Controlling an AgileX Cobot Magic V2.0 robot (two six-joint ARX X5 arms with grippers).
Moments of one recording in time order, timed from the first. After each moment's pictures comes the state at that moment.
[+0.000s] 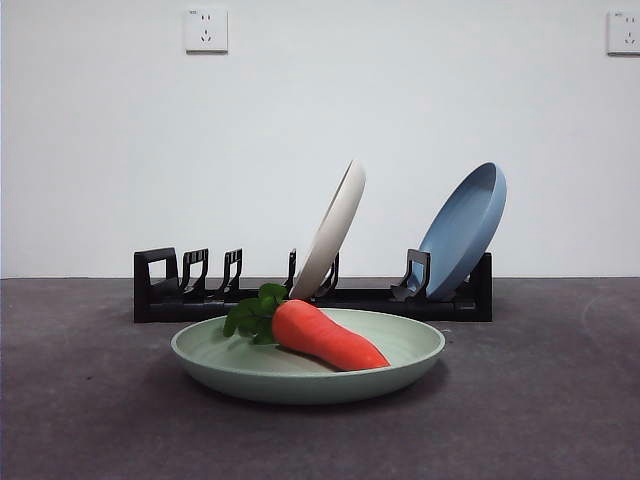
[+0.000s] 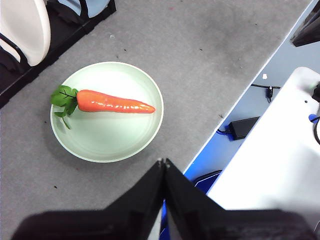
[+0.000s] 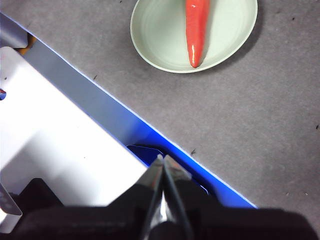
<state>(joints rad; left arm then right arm) -1.14 1.00 1.29 -1.08 -0.20 -0.24 0.71 0.66 0.93 -1.14 -0.18 0.12</state>
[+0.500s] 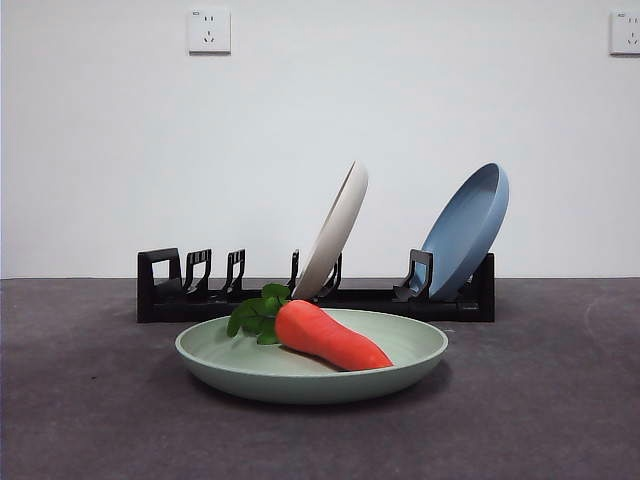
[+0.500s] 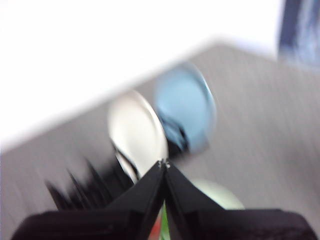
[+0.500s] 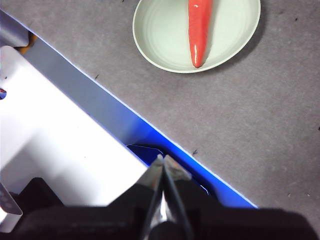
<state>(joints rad) -0.78 0.87 1.26 -0.63 -0.21 0.05 0.71 0.66 0.93 -1.14 -0.18 0.12</state>
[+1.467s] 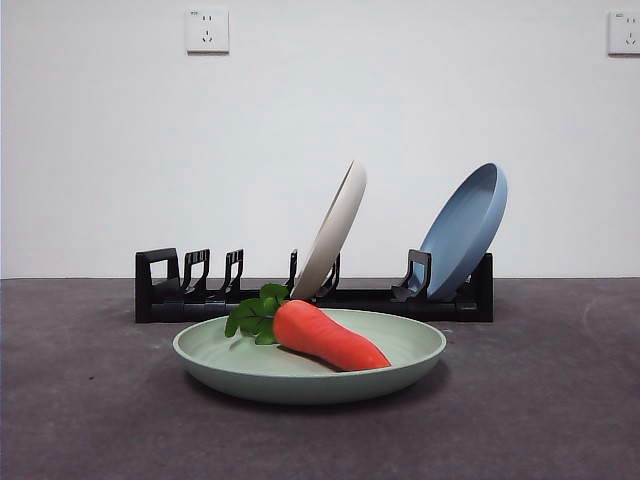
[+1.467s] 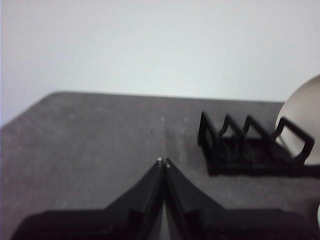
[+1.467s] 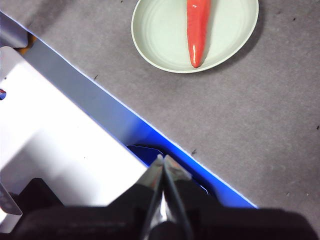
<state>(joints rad) 0.00 0.08 0.08 -0.04 -0.02 -0.09 0.71 0.66 0.93 -1.14 -0.18 0.12</state>
